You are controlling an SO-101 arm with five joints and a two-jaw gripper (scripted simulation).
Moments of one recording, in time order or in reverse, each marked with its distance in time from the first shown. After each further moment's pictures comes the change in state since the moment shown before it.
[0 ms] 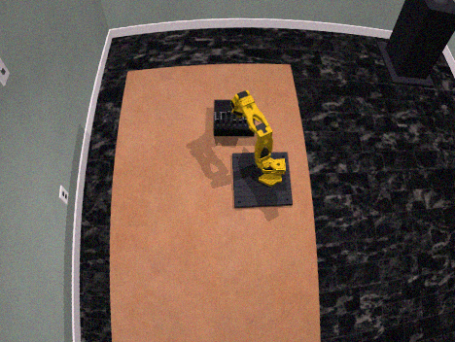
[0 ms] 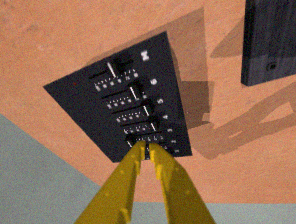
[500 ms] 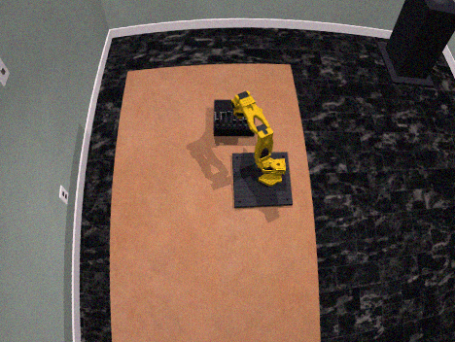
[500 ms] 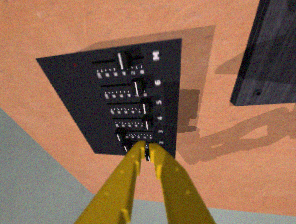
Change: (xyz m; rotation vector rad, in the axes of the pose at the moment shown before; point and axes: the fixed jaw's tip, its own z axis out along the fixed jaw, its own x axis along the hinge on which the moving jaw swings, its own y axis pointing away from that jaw) arm 0.000 -0.003 -0.003 -0.004 0.004 -0.237
